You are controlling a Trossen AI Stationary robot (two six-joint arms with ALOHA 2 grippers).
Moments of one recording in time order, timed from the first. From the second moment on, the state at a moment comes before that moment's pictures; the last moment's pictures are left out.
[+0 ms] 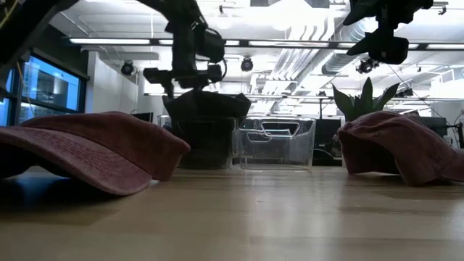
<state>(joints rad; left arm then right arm) 0.58 1.94 1.84 -1.41 0.18 -1.00 0.00 0.81 0.77 -0.56 -0.02 0.80</state>
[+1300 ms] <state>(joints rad) 0.62 1.73 1.49 -1.12 0.20 -1.10 0.00 0.81 0.77 -0.56 -0.02 0.80</state>
